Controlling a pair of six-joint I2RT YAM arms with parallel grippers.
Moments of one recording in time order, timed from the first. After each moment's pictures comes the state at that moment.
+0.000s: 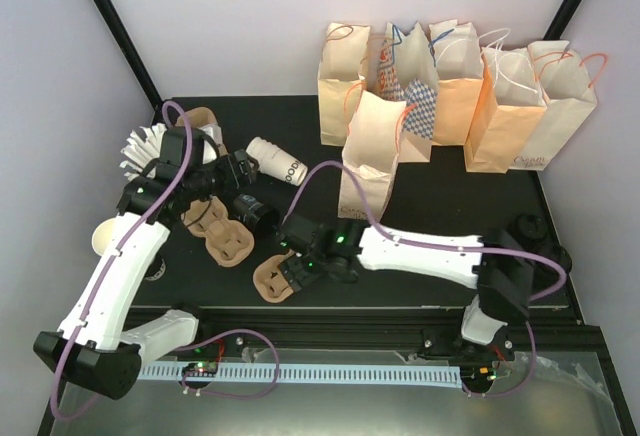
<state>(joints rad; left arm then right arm) -0.28 1.07 1.22 -0.85 0.16 -0.59 1.22 1.63 1.31 -0.77 0.03 0.53</state>
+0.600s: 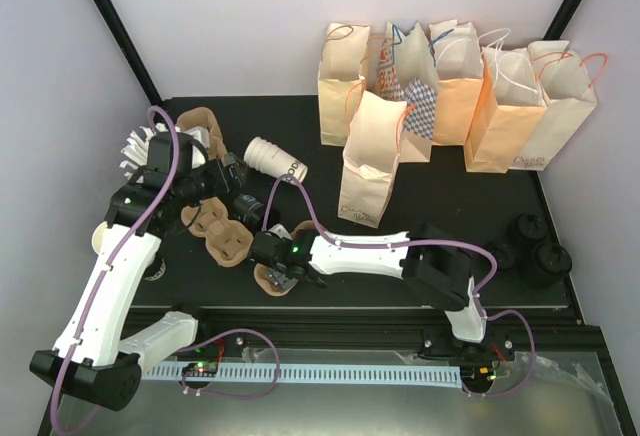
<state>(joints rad) -0.23 1.01 1.24 -0.92 0.09 -0.54 1.28 2.00 1.47 -0.75 0.24 0.56</state>
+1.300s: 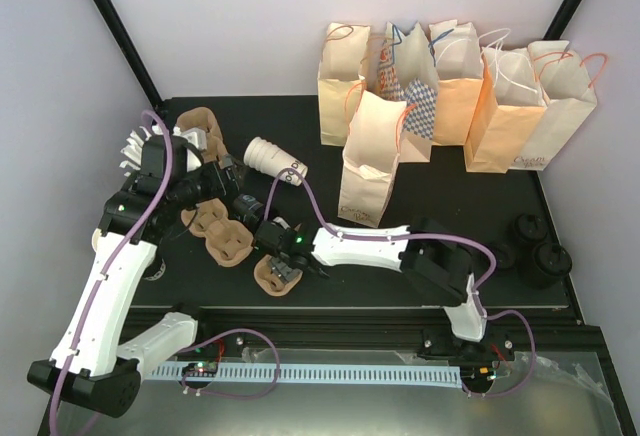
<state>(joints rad) -0.23 0.97 1.24 -0.93 0.12 -0.54 1.22 1.98 1.45 -0.70 0.25 0.44</state>
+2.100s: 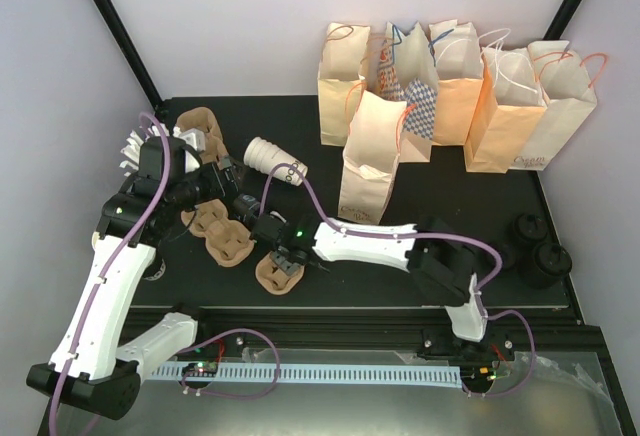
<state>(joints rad) -0.23 0.96 1.24 -0.94 0.12 -0.55 1.21 2.03 1.52 -0.75 0.27 0.34</state>
